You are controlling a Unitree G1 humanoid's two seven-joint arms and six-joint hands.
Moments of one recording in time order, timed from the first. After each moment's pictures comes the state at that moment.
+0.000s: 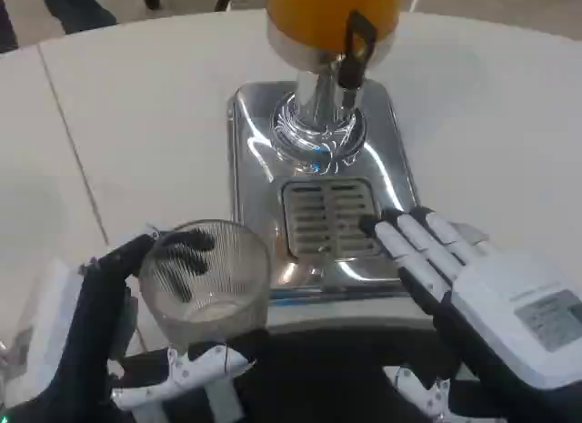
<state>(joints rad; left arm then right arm) 0.23 0.24 0.07 -0.40 0.44 -0.33 0.14 0.18 -0.40 0.01 -0.75 -0.94 -0.15 0.30</state>
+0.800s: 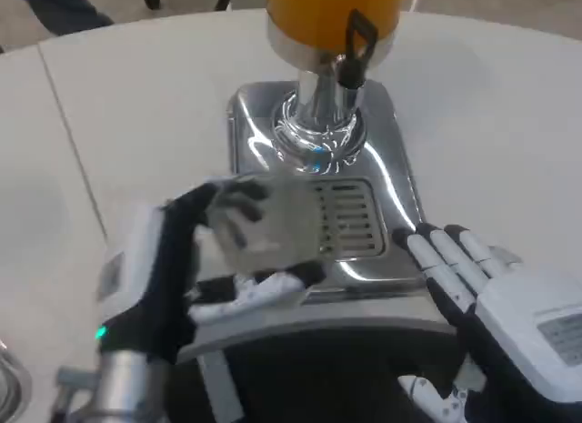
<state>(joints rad) -0.18 0.14 -0.05 -0.02 0.55 -0.28 0.22 0.27 -0.32 0.02 -0.82 -1.02 -0.07 0.34</state>
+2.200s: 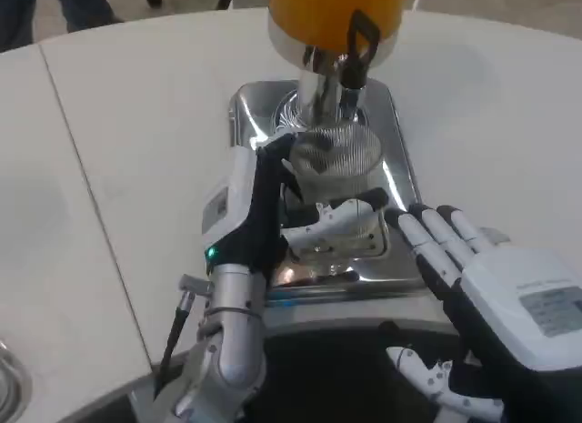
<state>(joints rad) -0.74 0.08 -0.21 0.80 0.50 -0.36 0.53 0.16 -0.29 0.07 -0.79 -1.09 -0.01 0.39</state>
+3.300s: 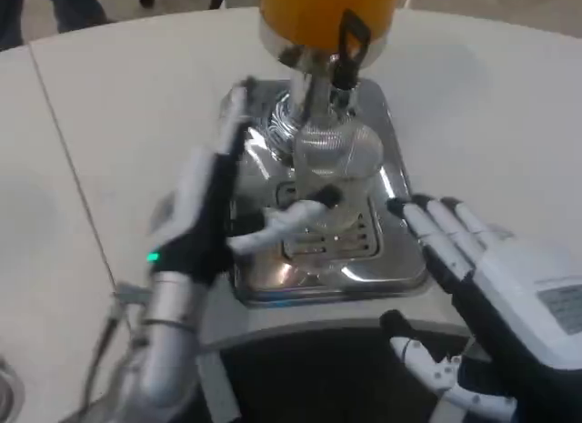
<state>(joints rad) -0.55 0.25 -0.15 0.49 0.44 -0.39 0.37 0.18 -0.28 0.03 -0.83 -0.97 -0.01 0.39</state>
